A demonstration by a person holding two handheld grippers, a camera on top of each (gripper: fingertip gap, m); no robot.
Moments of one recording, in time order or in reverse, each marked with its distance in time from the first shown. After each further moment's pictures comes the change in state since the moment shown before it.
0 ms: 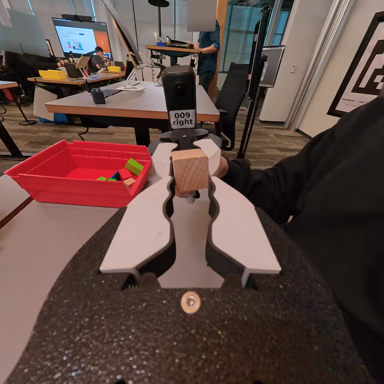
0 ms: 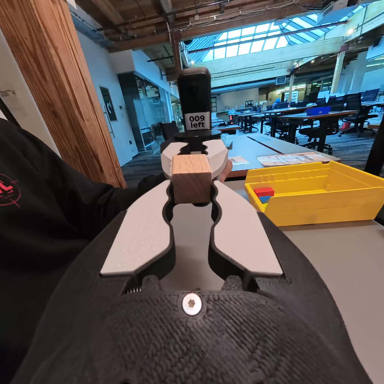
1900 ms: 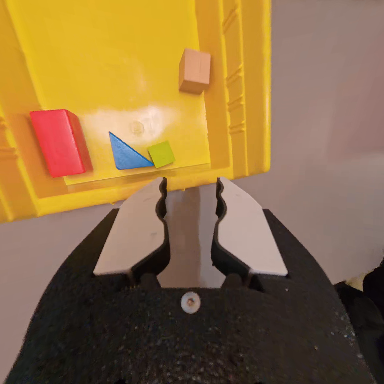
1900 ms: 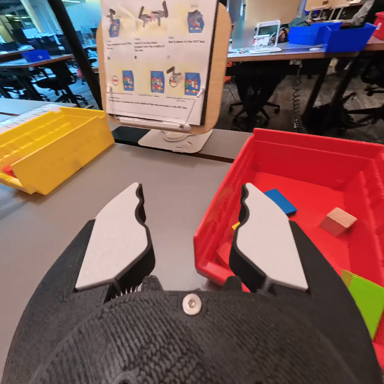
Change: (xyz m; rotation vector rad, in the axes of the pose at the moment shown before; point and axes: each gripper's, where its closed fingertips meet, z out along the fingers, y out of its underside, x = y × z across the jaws) left arm -0.164 0.182 -0.278 -0.645 -1.092 -1.026; right arm 0.169 0.027 -0.207 -0.202 1.214 0.028
